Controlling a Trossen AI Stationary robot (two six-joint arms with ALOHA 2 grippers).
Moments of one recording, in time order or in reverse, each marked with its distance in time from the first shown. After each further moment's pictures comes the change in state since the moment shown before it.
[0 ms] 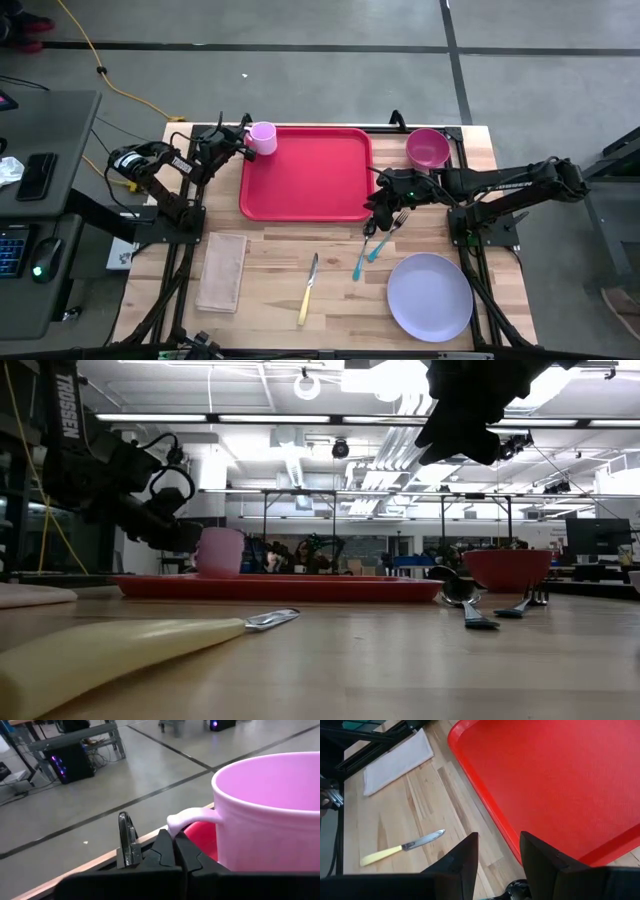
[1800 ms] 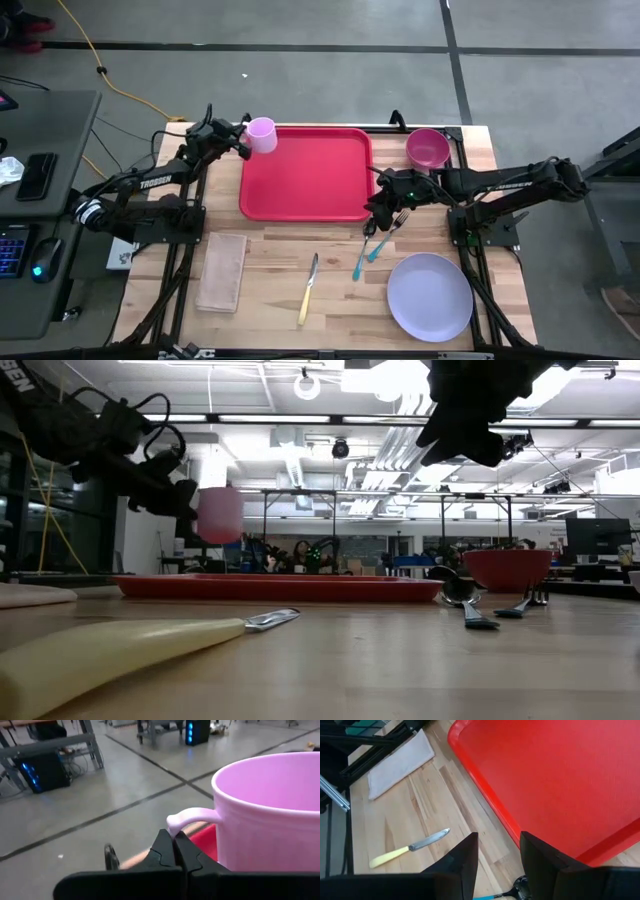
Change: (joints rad) left arm -0.008 -0.495 0.052 -0.527 0.112 -0.049; right arm 0.003 -0.001 -0.002 -0.004 -0.015 0.072
